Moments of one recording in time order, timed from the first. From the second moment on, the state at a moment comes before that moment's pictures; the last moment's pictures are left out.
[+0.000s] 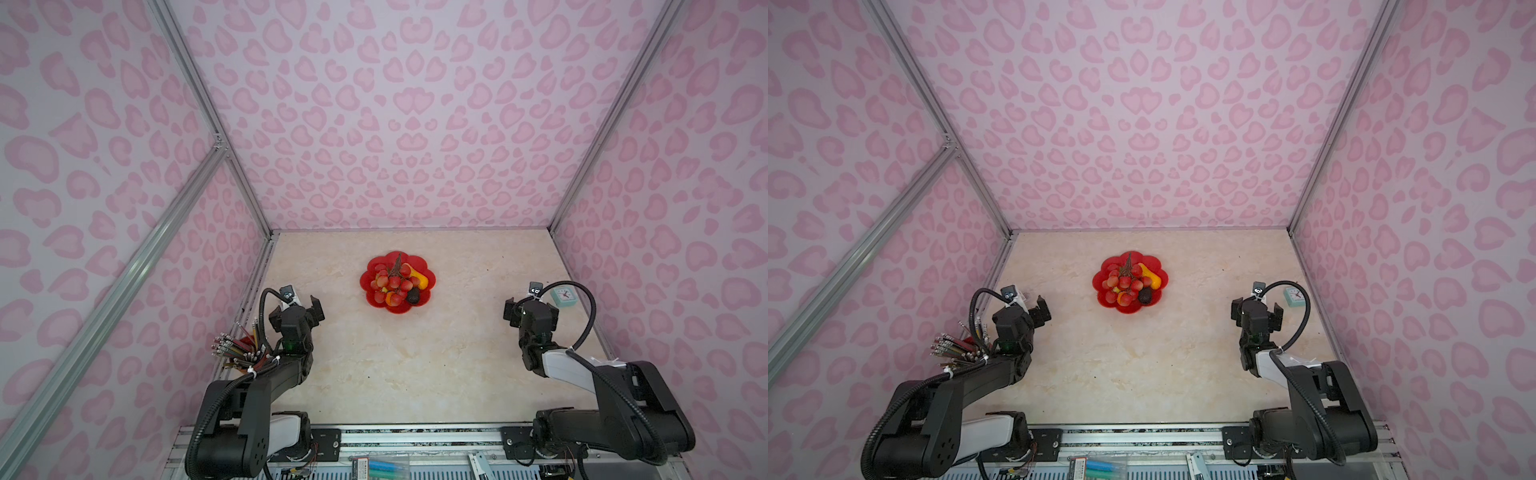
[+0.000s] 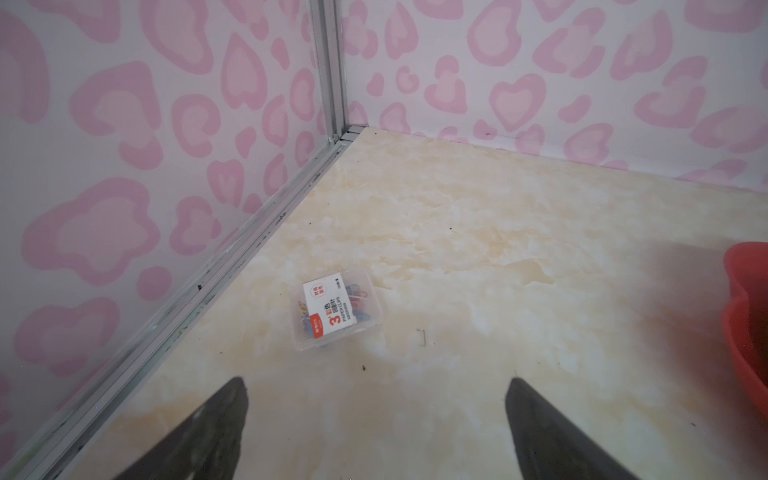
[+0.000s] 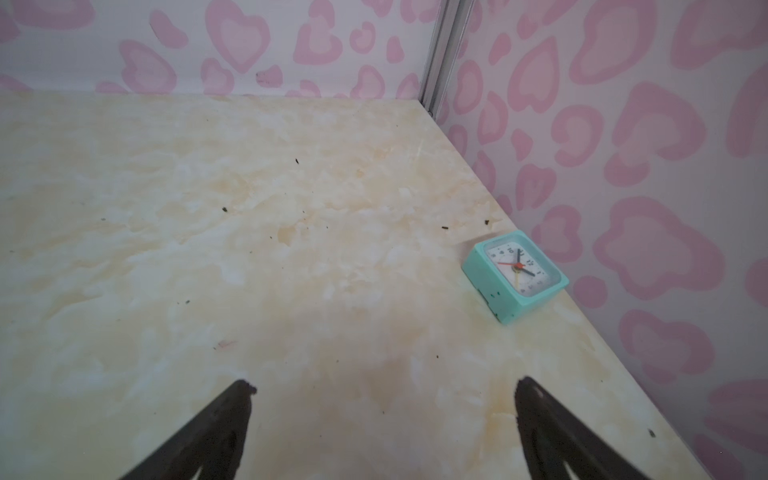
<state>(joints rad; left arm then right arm) -0.02 1.31 0.29 0.70 -0.33 -0.13 0.09 1.40 0.29 0.68 0.46 0.04</state>
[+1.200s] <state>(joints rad) -0.01 1.46 0.31 0.87 -0.23 -0.10 0.05 1.53 0.31 0.92 0.30 0.02</state>
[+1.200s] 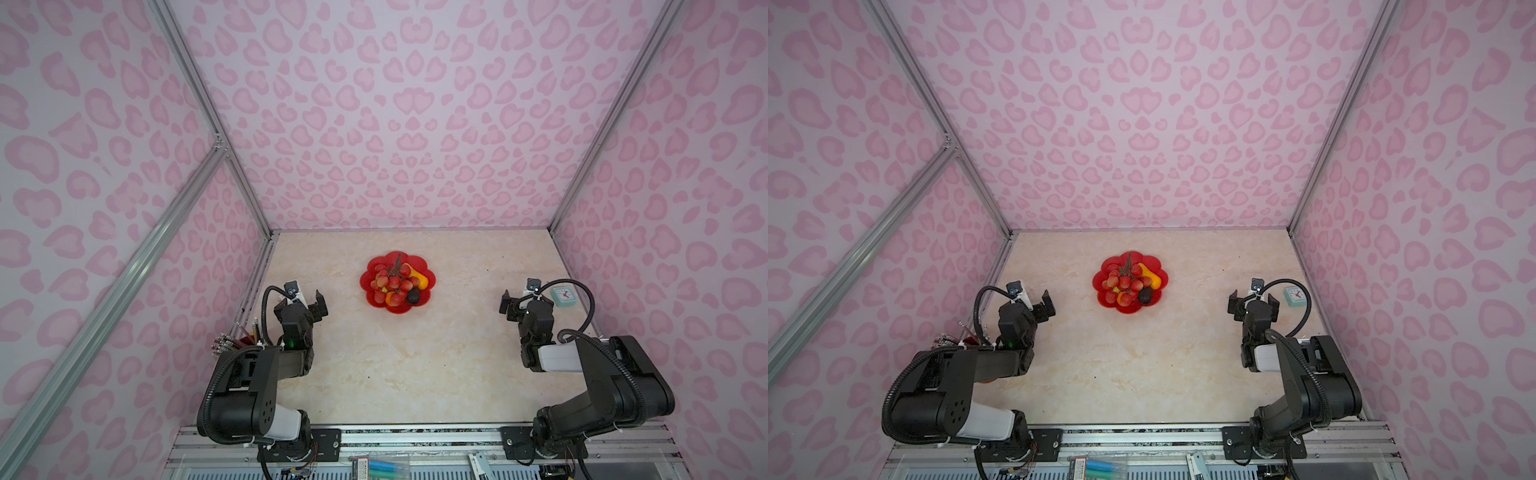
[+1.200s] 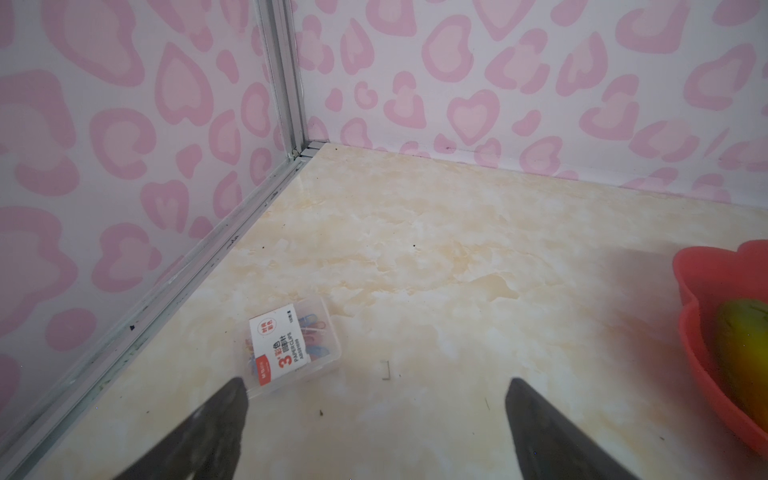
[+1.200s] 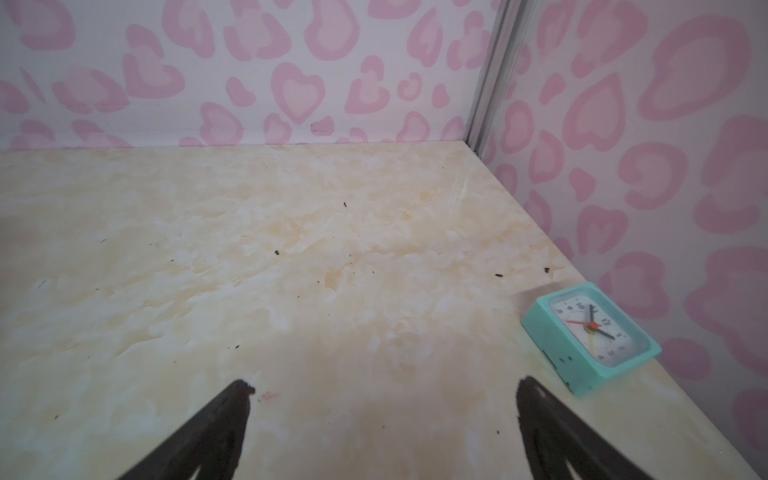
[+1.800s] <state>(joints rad) -0.01 1.46 0.31 0.87 -0.23 -0.10 0.03 1.53 0.35 0.90 0.17 -0.01</state>
